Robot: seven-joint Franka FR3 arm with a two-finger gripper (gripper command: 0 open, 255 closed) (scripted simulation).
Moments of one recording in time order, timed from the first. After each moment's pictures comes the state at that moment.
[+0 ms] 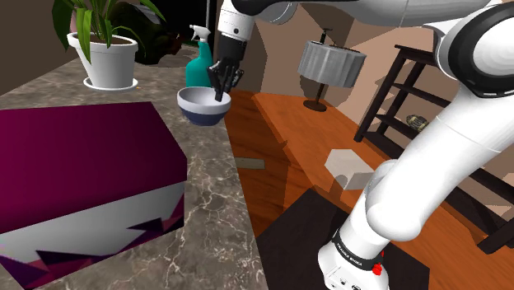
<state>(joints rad) 0.12 -0.16 0.07 -1.91 0.11 1.80 0.08</state>
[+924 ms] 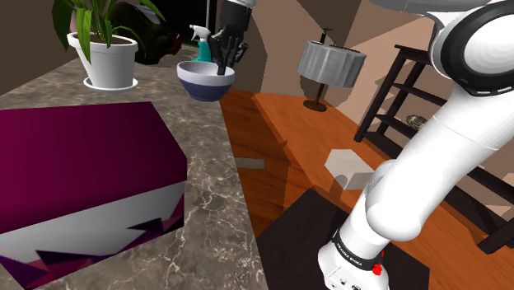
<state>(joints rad) 0.12 -0.13 0.06 -1.69 0.10 1.61 0.09</state>
